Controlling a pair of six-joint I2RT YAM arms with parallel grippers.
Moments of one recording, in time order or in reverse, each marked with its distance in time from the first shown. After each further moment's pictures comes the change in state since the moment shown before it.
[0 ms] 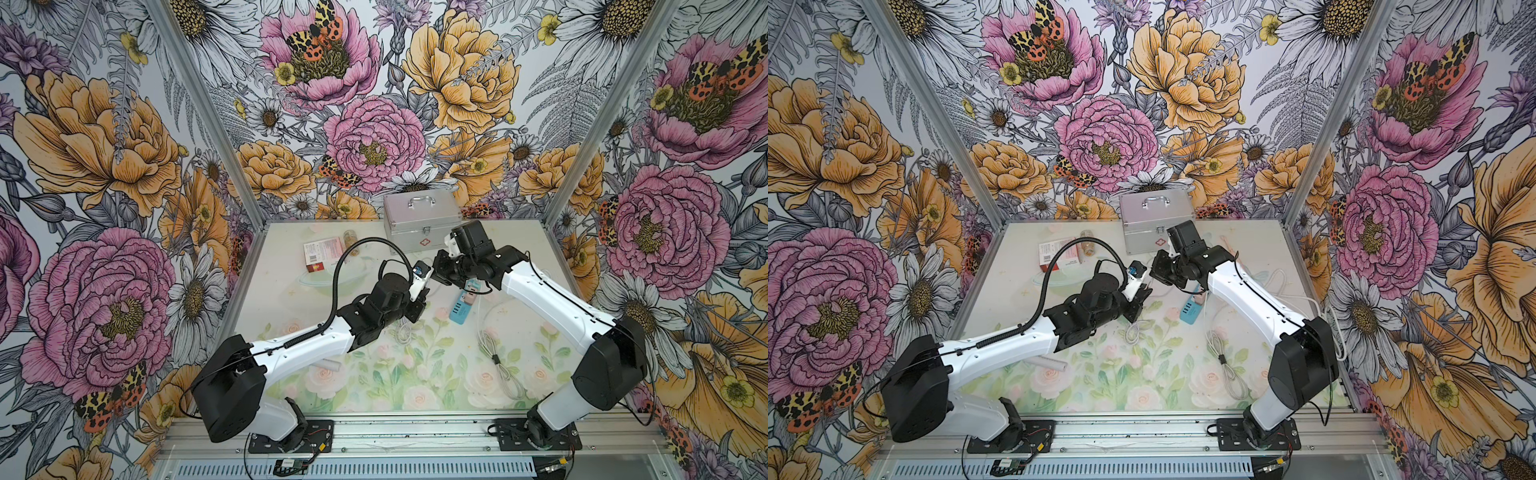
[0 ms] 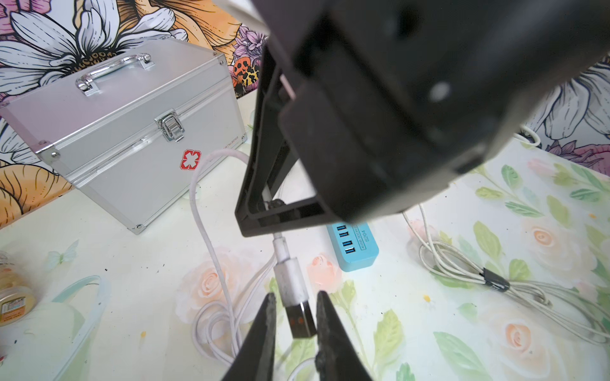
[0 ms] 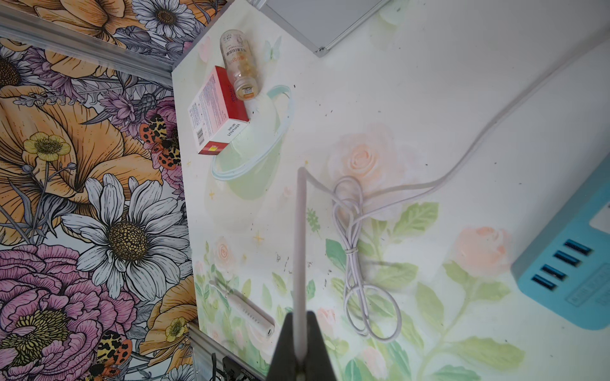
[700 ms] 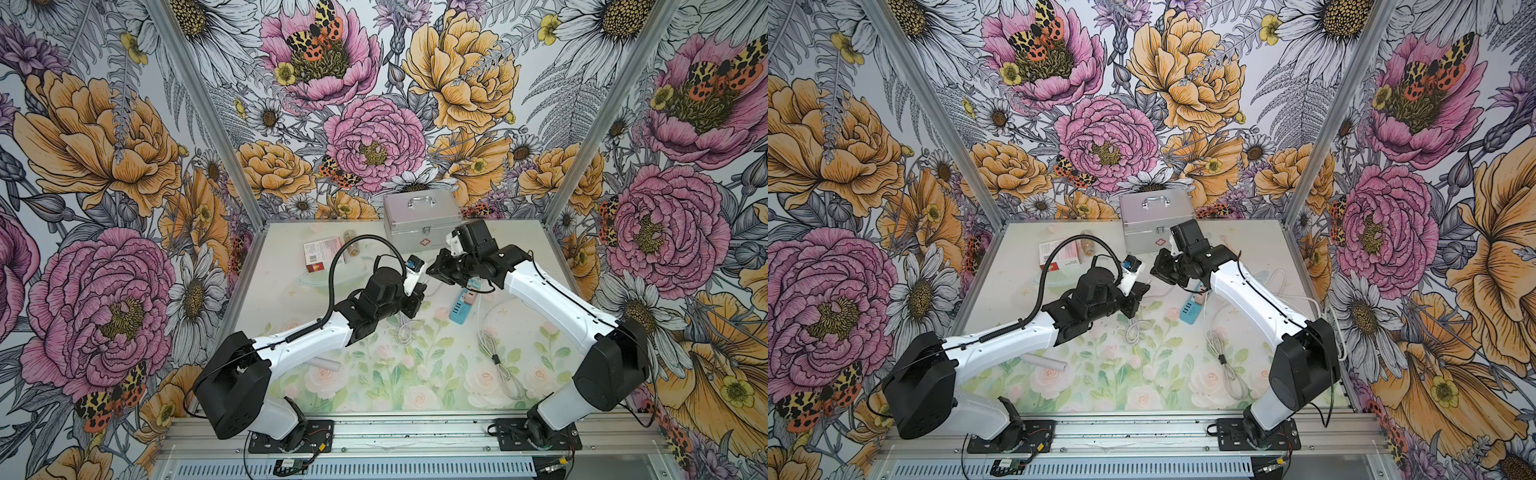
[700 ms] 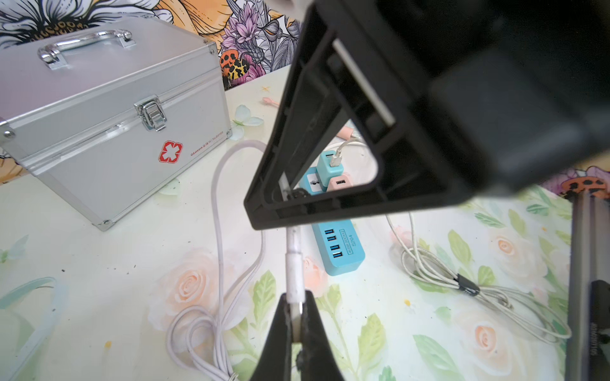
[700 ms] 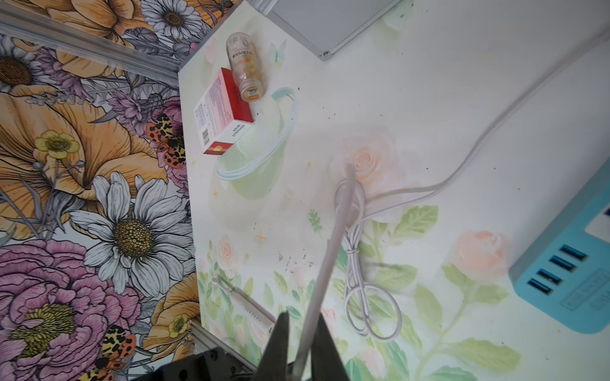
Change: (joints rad) left arm 0.083 0.009 -0.012 0.053 0.164 -0.095; right arm -0.020 -0.019 0.000 0.003 -0.049 -0.030
